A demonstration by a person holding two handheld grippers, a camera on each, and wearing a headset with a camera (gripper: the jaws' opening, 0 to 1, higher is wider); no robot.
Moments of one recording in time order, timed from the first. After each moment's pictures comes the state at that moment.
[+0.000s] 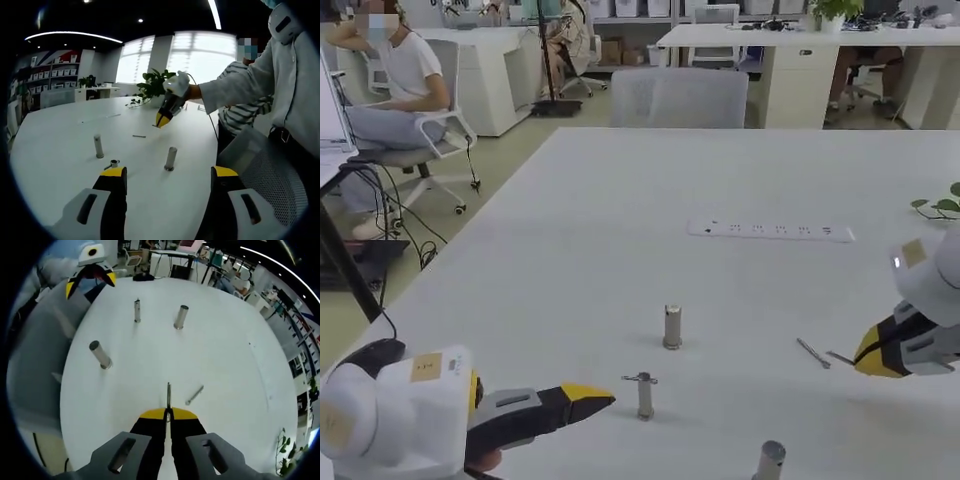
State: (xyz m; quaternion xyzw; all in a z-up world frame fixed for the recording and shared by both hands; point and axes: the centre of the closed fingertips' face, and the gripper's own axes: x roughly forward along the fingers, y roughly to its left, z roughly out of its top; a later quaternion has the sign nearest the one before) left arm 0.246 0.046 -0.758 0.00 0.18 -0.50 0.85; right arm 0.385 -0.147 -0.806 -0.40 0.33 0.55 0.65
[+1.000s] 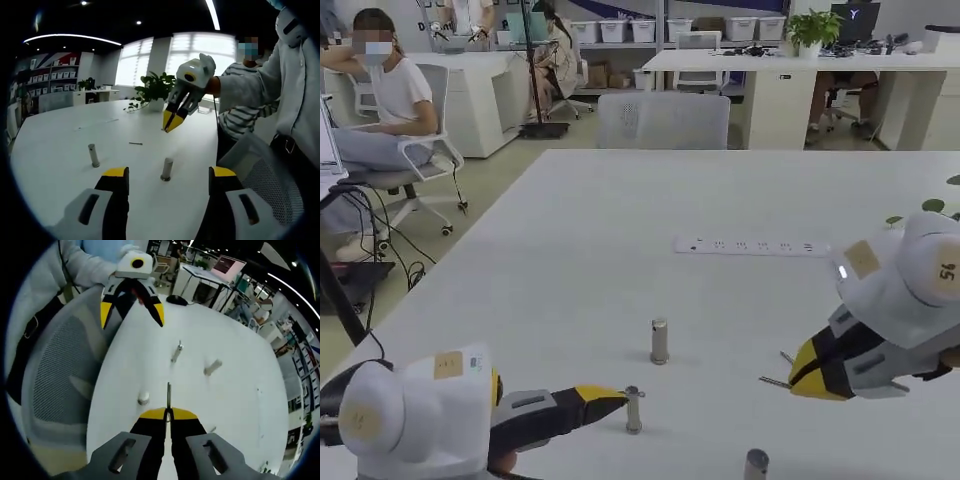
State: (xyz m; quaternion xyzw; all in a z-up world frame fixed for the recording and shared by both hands) left arm 0.253 0.023 -0.742 0.00 0.17 -0.50 0.85; right arm 0.314 -0.080 -0.753 -0.44 0.25 0.62 0.60
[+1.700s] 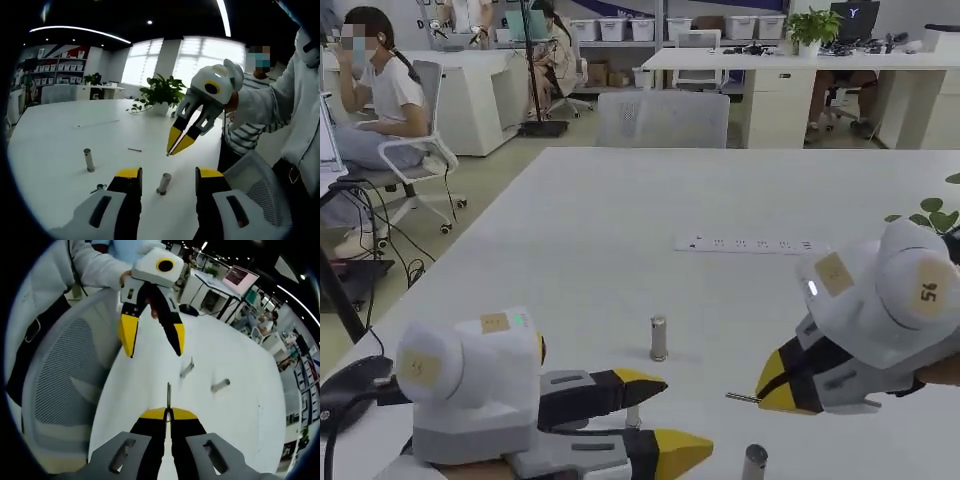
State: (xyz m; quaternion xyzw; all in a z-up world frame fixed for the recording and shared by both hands) left arm 0.273 -0.001 -0.725 -0.06 0.19 -0.47 0.86; right arm 0.292 -0.052 -0.749 -0.45 0.21 0.64 0.59
